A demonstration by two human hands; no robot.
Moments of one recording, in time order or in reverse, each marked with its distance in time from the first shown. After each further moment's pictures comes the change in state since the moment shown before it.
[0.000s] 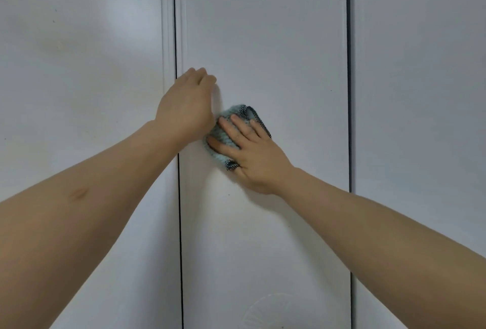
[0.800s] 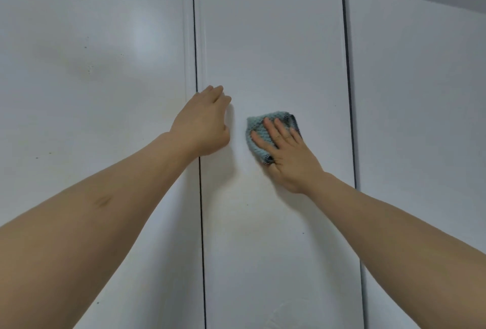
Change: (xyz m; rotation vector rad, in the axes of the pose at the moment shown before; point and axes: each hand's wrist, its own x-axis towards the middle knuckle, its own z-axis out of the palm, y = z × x) left_hand -0.002 -0.024 -0.017 -0.044 -0.050 0.169; right_hand -0.011 0.029 -0.010 -0.015 -0.047 0.264
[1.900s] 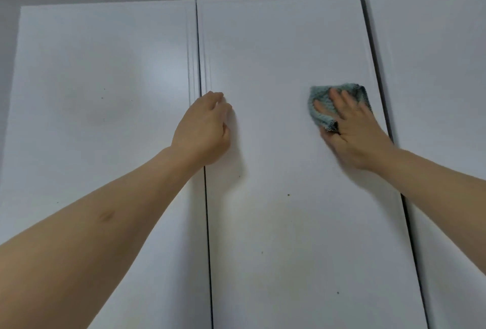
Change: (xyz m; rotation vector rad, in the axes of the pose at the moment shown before) left_hand 0.051 -0.014 -0.001 0.133 0.160 -0.069; right_hand 0.056 0.137 -0.026 0.123 0.218 0.152
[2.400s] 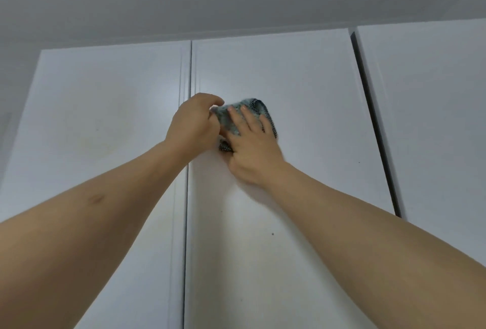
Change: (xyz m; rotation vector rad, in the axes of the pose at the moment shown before) left_hand 0.068 0.023 -0.024 -0.234 0.127 -0.295; right_hand 0.084 -0.150 -0.003 0.111 0.100 -0.223
